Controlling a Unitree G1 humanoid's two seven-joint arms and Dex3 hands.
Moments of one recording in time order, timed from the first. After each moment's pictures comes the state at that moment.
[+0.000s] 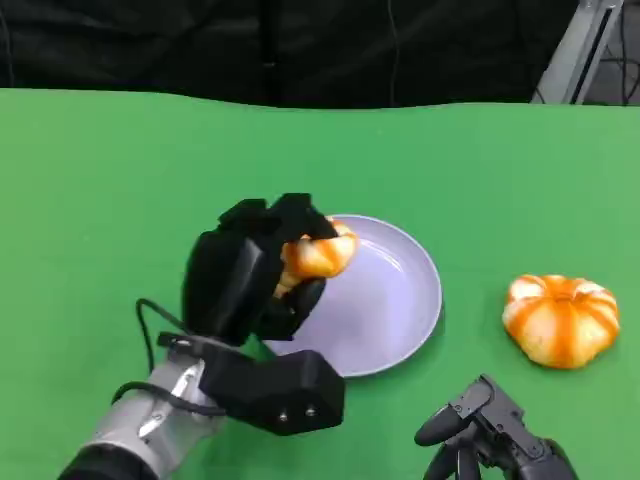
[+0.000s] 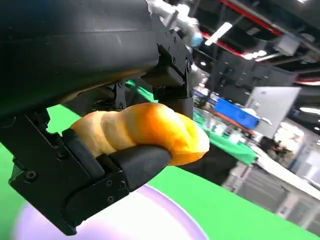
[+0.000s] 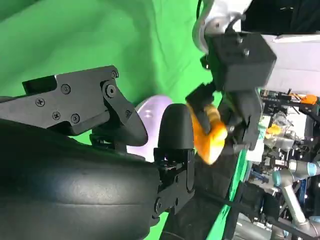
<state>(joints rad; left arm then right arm) -0.50 0.08 -0.40 0.81 0.74 -0.53 0.73 0.45 -0.02 0.26 -0.13 -0.18 -0.46 0.03</state>
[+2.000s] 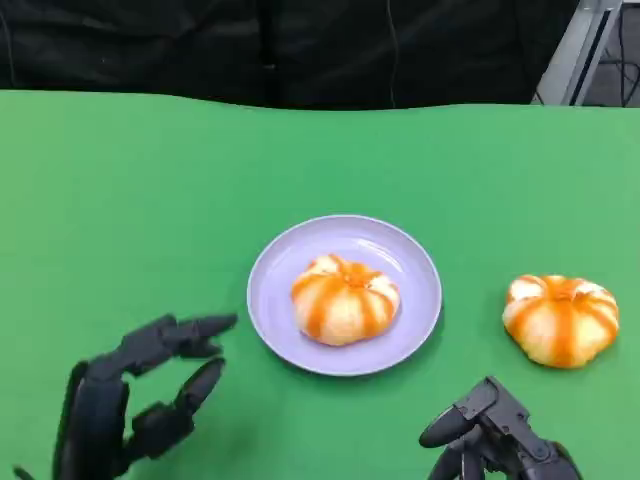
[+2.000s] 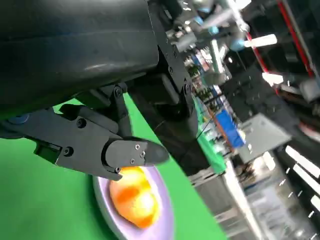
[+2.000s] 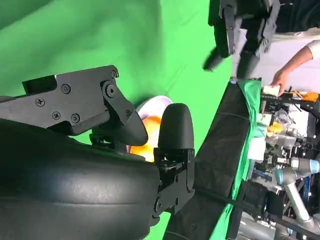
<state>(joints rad) 0.13 0.13 -0.10 0.35 0.12 -0.86 0.21 0.47 -0.03 0.26 -0.17 -0.15 -0.42 0.04</state>
